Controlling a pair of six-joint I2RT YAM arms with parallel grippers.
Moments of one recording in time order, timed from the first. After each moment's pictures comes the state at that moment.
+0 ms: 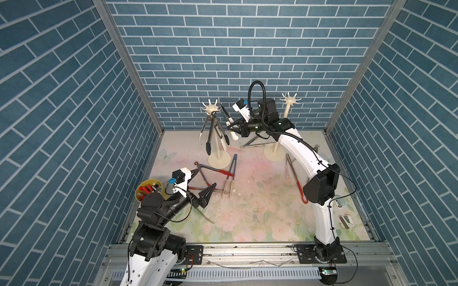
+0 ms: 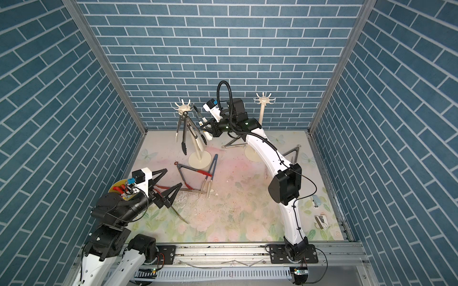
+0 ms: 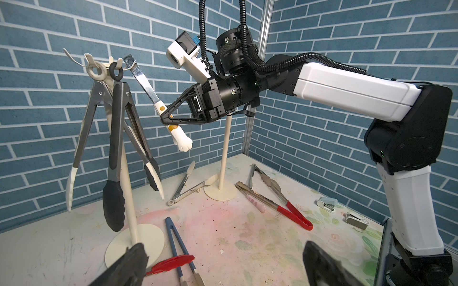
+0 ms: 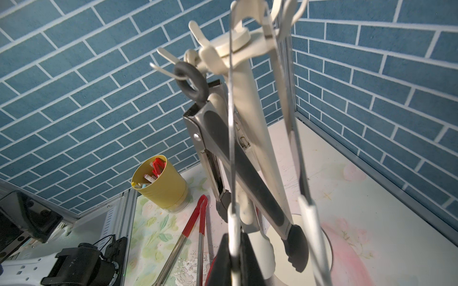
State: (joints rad) left arm -0.27 0.35 0.60 -0.23 0.49 -0.12; right arm 0.62 2.14 2.28 -0.57 -0.78 0.00
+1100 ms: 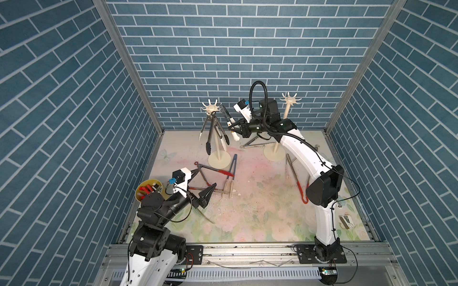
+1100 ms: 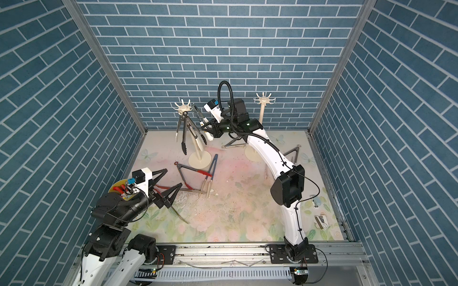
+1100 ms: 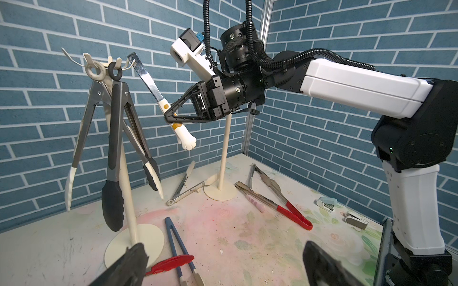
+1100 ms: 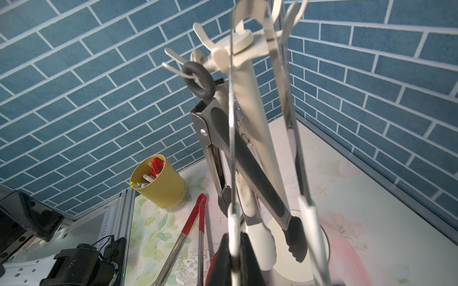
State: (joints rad) left arm -0.27 0.35 0.60 -0.23 0.49 -0.12; right arm 0.62 2.08 2.22 -0.56 -0.75 0.00
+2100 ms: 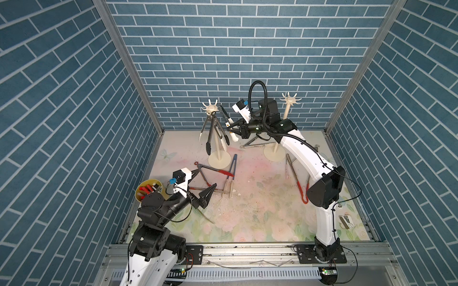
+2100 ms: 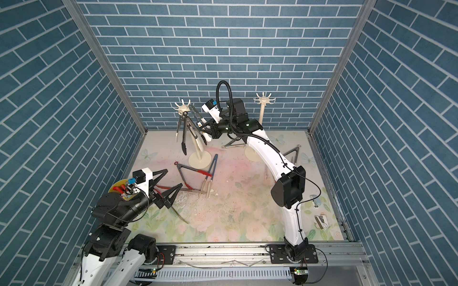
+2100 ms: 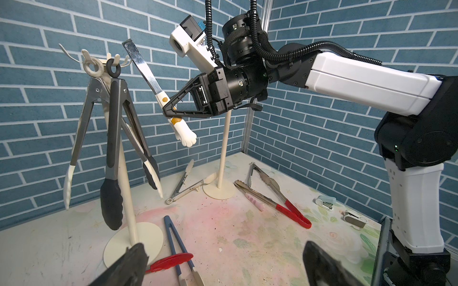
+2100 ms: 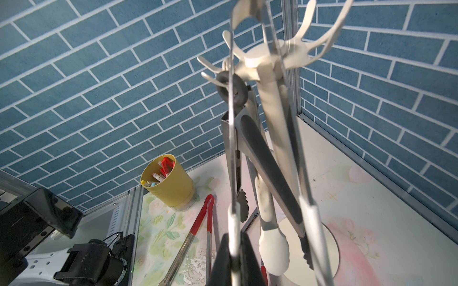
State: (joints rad) left arm -0.27 0.35 0.60 -0.23 0.49 -0.12; right arm 0.64 2.06 2.21 -0.56 -0.77 0.00
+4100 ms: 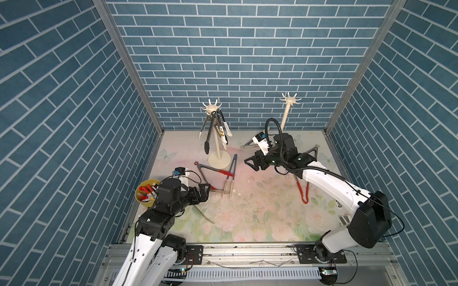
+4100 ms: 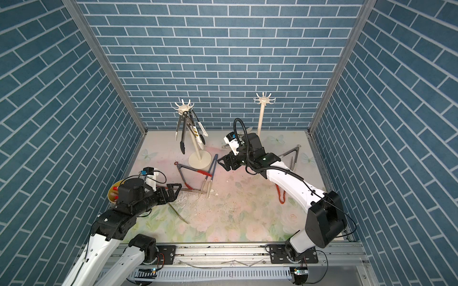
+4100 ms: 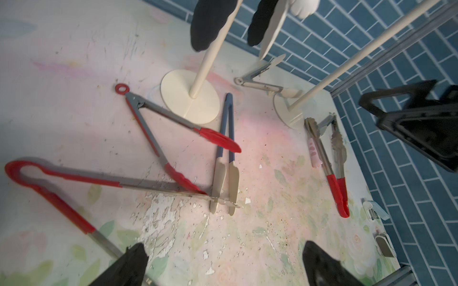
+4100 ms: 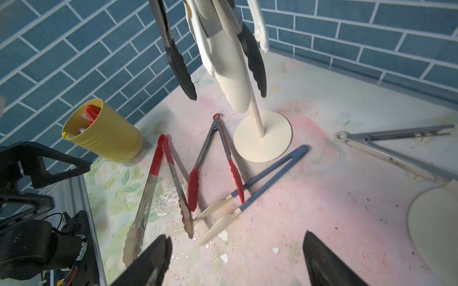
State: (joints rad) left arm -0.28 0.59 0.68 -0.72 0.17 -0.52; right arm 0.65 1.49 1.23 -0.33 -0.39 0.08
